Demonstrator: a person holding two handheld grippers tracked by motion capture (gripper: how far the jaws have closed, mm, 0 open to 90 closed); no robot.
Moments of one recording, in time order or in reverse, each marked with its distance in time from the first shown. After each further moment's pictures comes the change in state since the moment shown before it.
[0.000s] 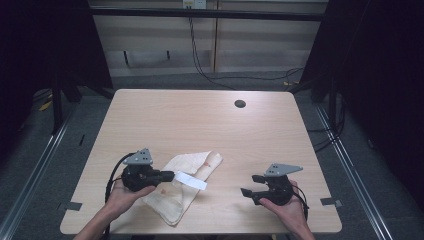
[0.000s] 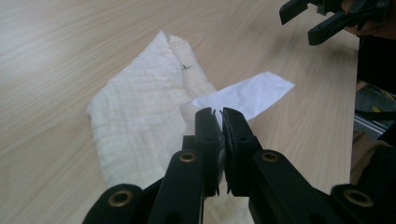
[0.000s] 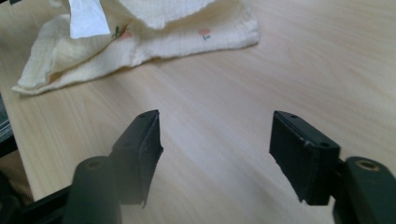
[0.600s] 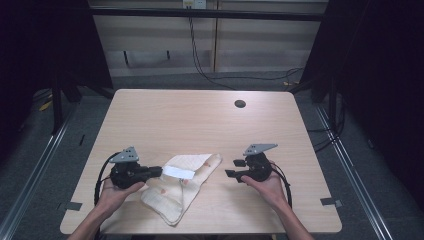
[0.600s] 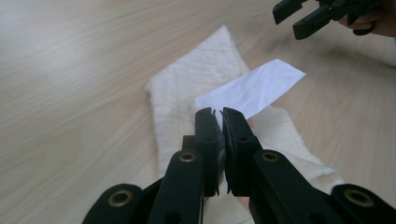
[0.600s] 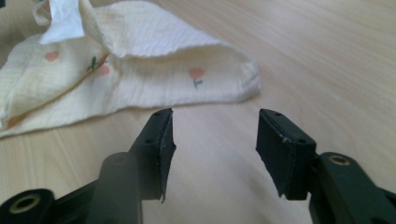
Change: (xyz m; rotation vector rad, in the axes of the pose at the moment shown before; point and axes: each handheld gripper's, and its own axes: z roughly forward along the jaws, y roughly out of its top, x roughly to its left) left arm 0.027 -0.022 -0.014 -0.050 0.095 -0.042; right arm -0.021 0.048 0.059 0.037 0.052 -0.039
